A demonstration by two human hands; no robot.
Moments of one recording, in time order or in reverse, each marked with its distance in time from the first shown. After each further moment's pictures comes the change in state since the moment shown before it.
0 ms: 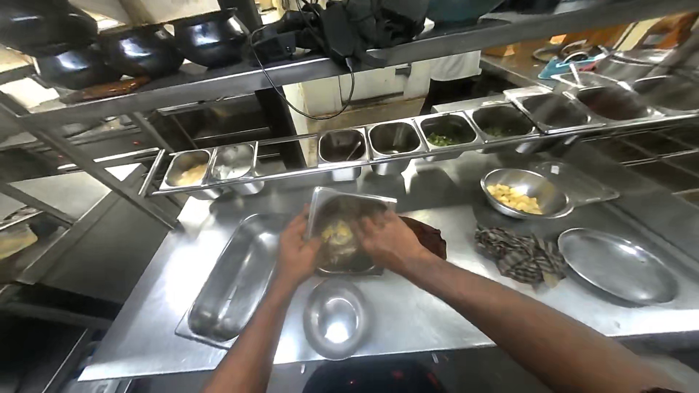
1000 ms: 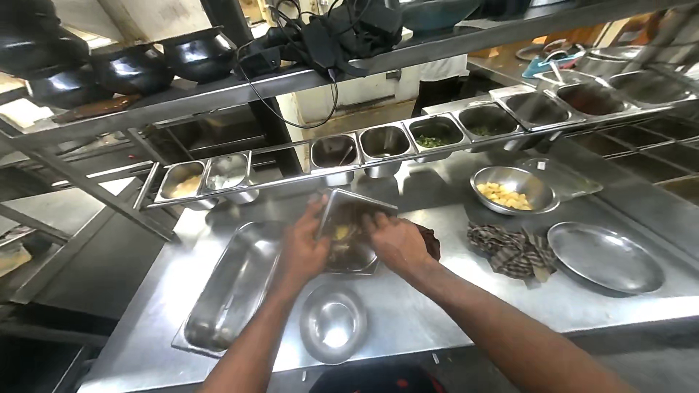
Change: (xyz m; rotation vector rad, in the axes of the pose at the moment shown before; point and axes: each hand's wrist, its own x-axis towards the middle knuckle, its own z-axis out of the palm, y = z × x) left_hand 0.018 0.011 0.018 0.206 -0.115 0.209; right_hand -0.013 0.006 -0.002 0.024 -0.173 0.384
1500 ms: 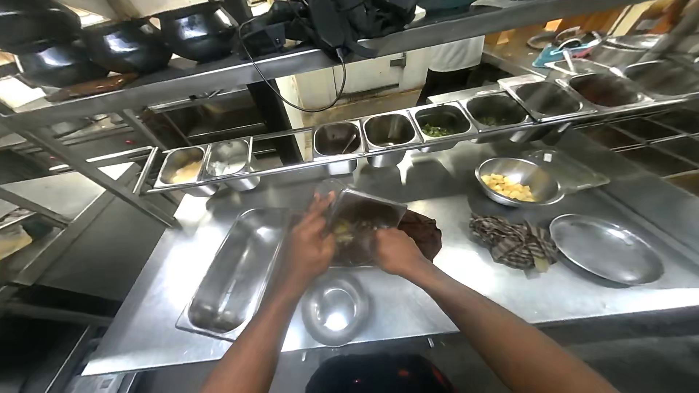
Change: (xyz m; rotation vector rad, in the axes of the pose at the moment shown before) left_hand -0.021 -0.016 0.009 -0.009 0.048 0.192; right_hand -0.005 -0.012 -0.009 0.557 -0.652 0.280
